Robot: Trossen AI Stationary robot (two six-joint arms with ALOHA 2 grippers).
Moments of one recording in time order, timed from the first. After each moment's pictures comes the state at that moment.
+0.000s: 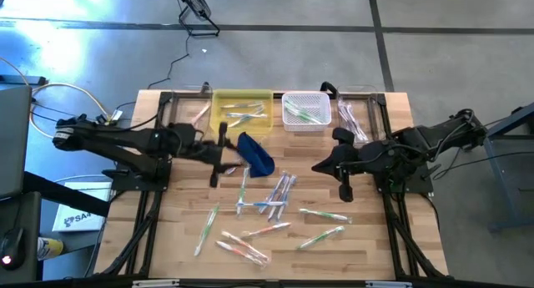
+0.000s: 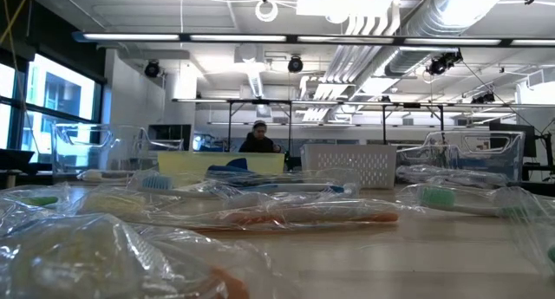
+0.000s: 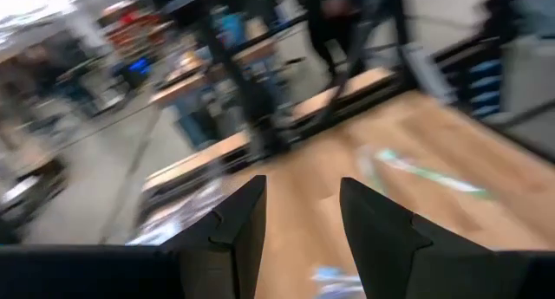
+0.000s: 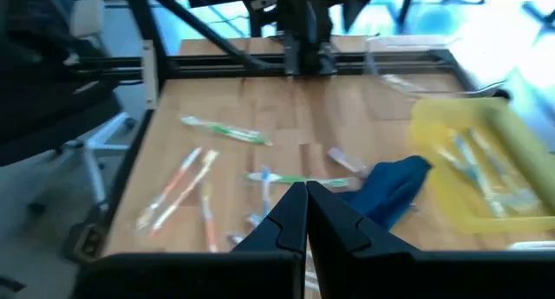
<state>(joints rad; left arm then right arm) -0.11 1.02 0.89 0.00 -0.02 0.41 0.39 1.17 1.34 -0.68 0.32 0.25</state>
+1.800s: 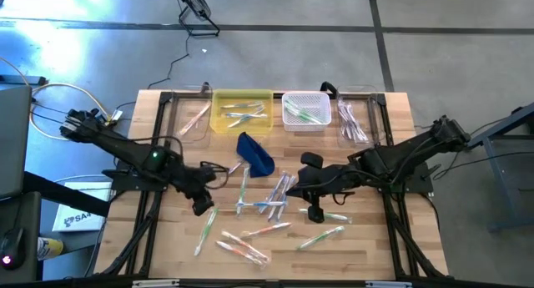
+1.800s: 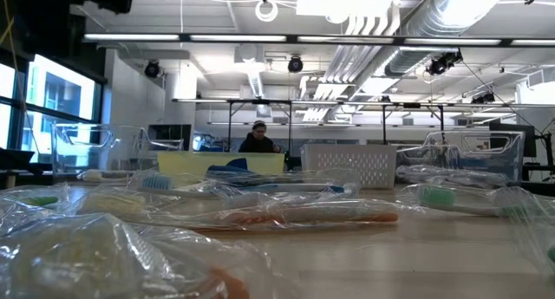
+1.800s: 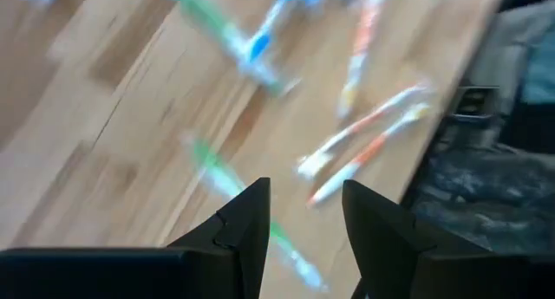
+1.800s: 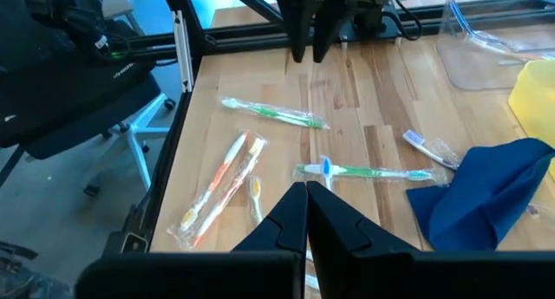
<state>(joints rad) -0.40 1.07 0.89 -0.76 0.04 -1.07 0.39 1.43 1.34 -0.49 0.20 0.34</state>
